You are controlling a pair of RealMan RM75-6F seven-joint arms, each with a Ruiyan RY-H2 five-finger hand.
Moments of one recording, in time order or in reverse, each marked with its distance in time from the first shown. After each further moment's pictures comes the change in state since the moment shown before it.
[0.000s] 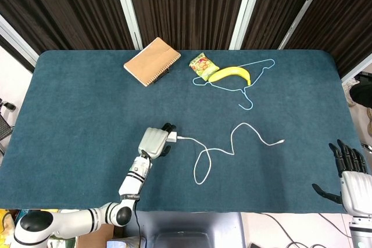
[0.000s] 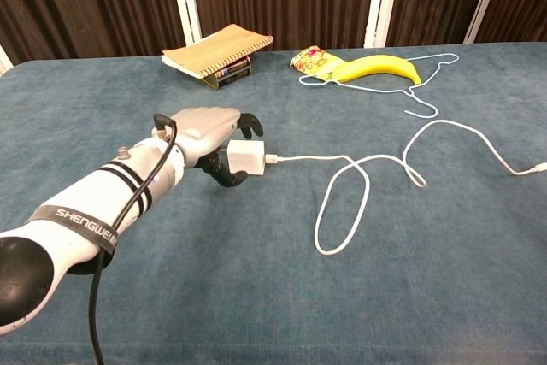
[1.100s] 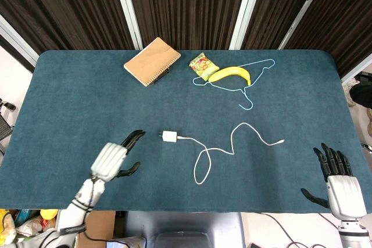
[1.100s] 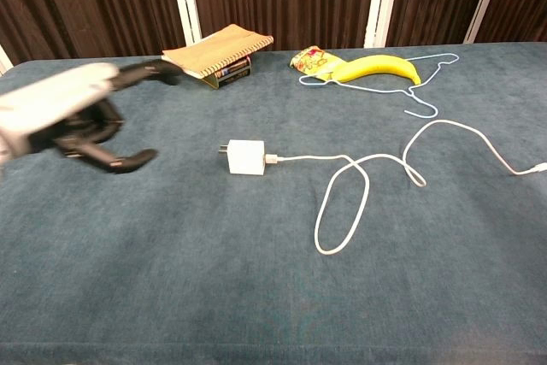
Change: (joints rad) left arm 0.327 0.453 0.134 -0.529 0.395 0.144 -0.316; right arm -0.004 -0.034 -0.030 -0.009 -0.087 0.014 -0.057
